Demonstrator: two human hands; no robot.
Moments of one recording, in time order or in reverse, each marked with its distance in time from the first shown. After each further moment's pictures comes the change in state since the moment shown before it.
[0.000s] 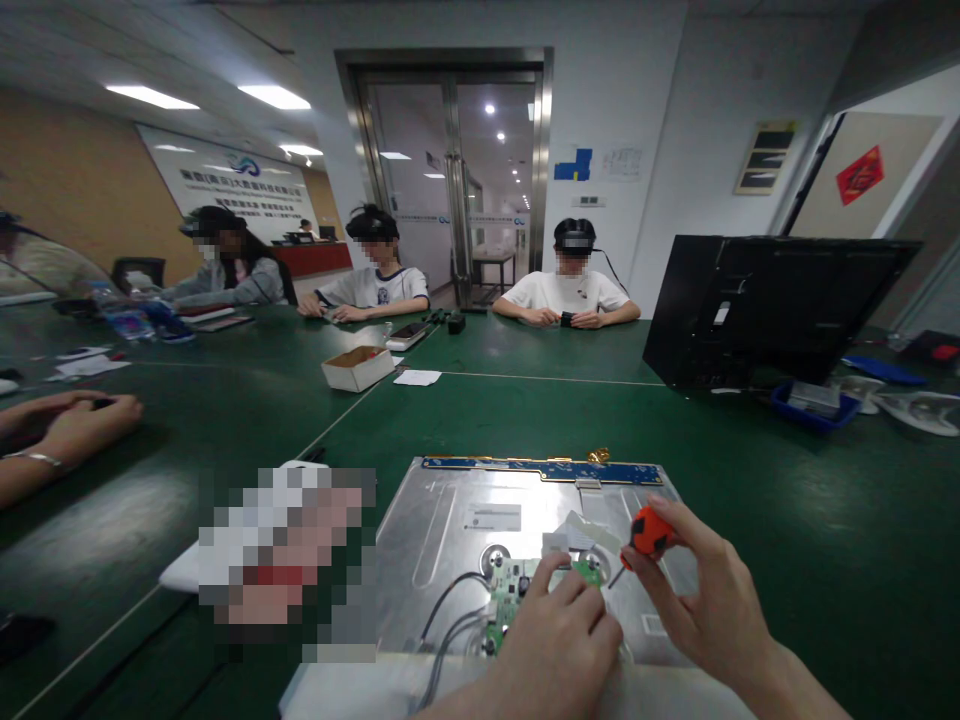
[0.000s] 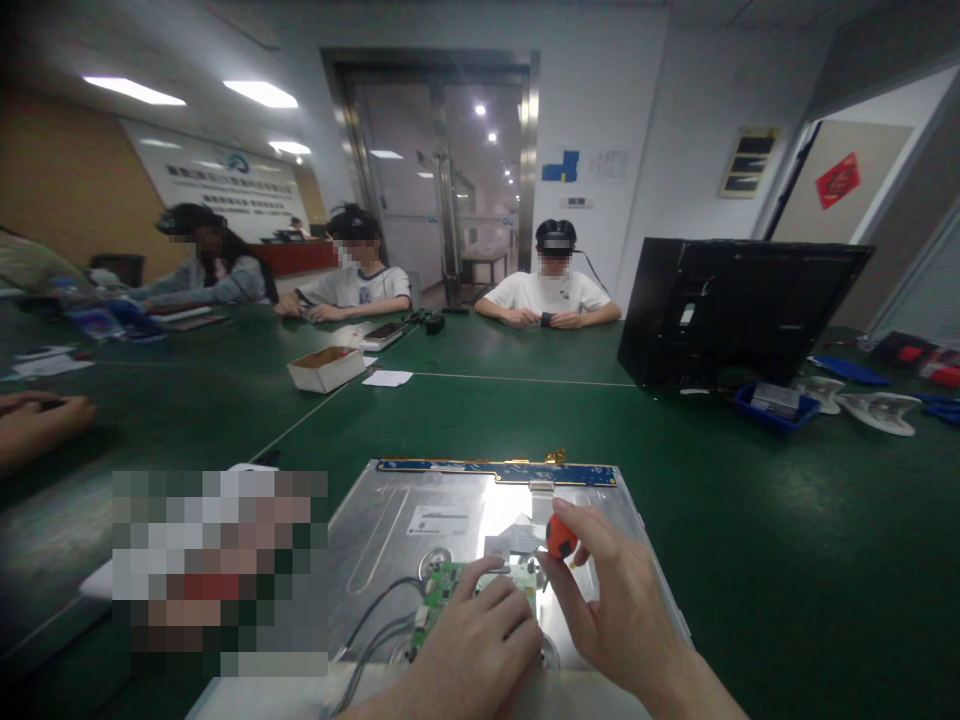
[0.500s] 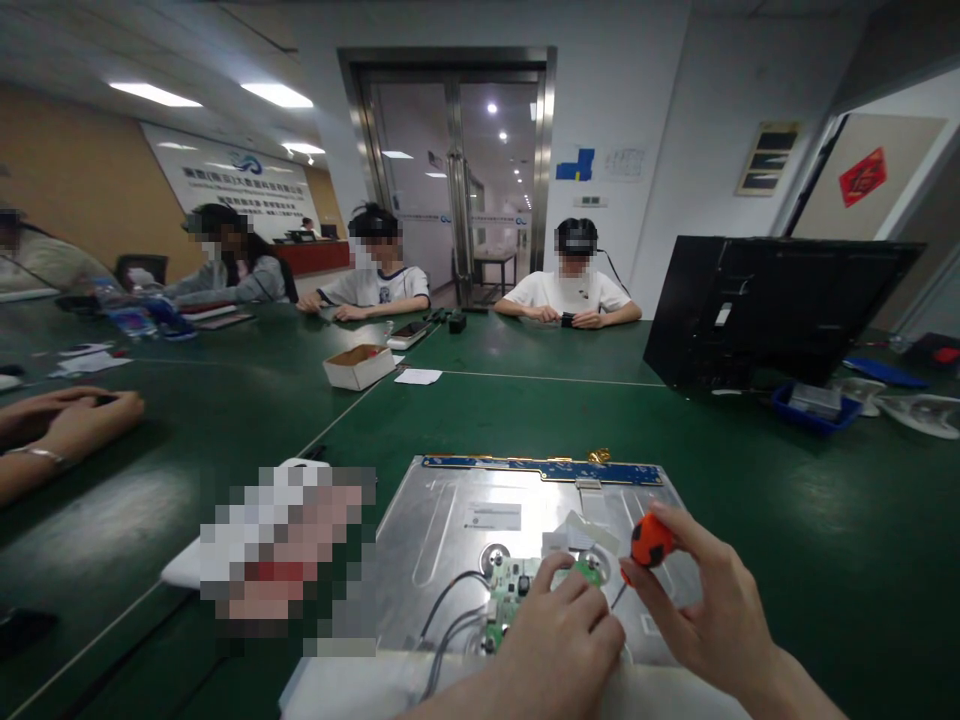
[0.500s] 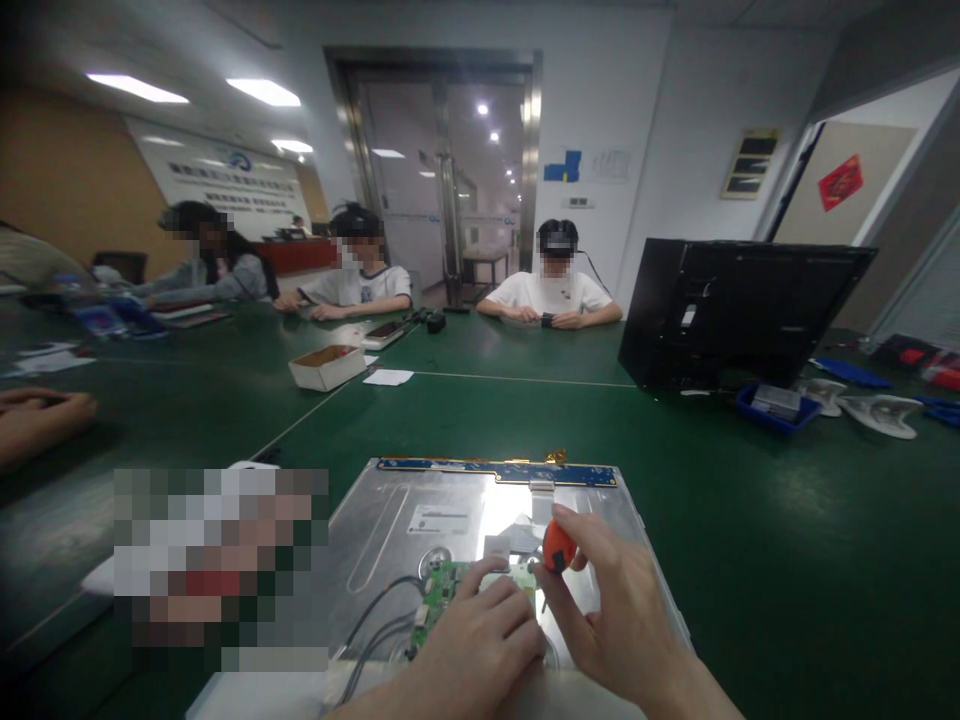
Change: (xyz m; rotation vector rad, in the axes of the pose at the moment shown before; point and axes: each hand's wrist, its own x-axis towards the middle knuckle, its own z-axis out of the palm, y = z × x) left_hand -0.001 -0.002 0.005 -0.057 -0.020 0.018; right_hand -0.002 -0.004 -0.002 -0.020 -0.009 -0.011
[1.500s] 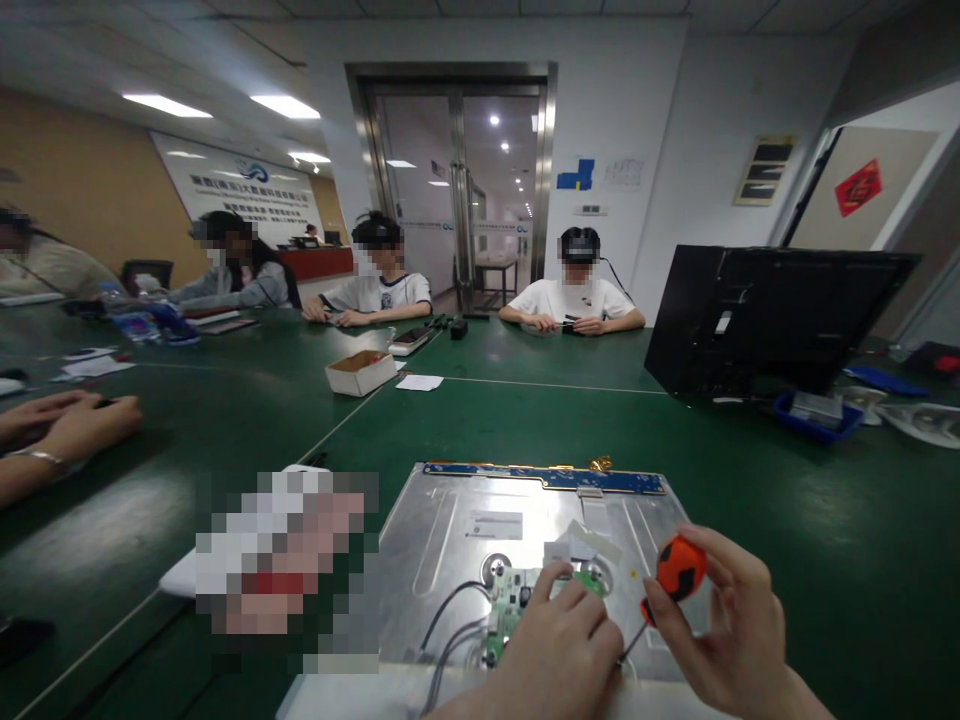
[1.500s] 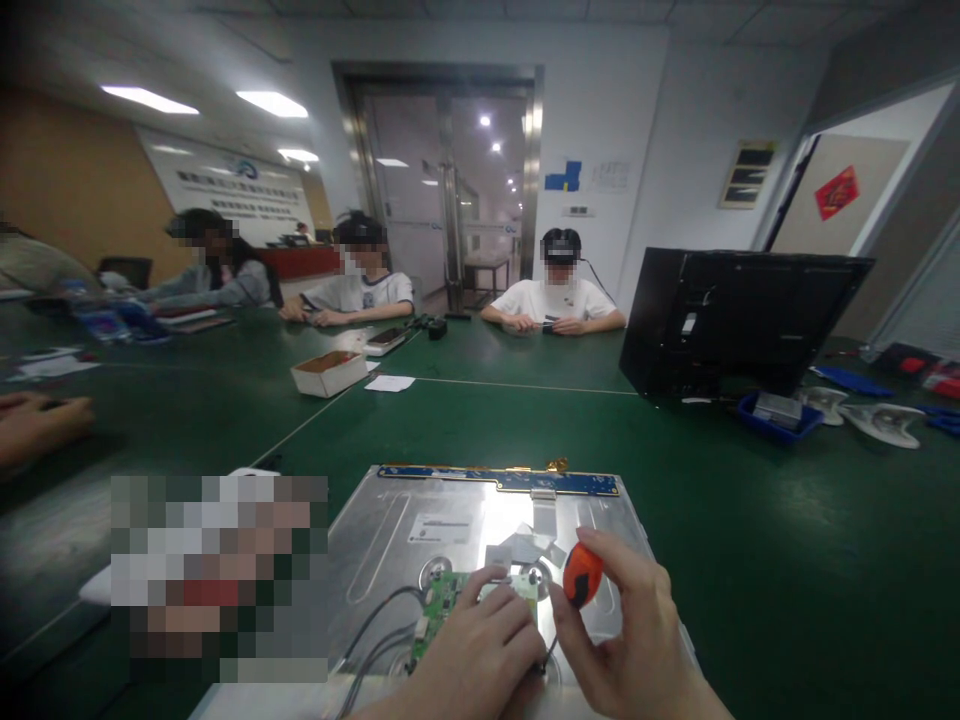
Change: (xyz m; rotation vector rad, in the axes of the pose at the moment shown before) left_hand -0.001 -0.002 0.003 -0.013 -0.024 -0.040; right_hand -0.039 0.014 0.006 0.007 0.145 0.128
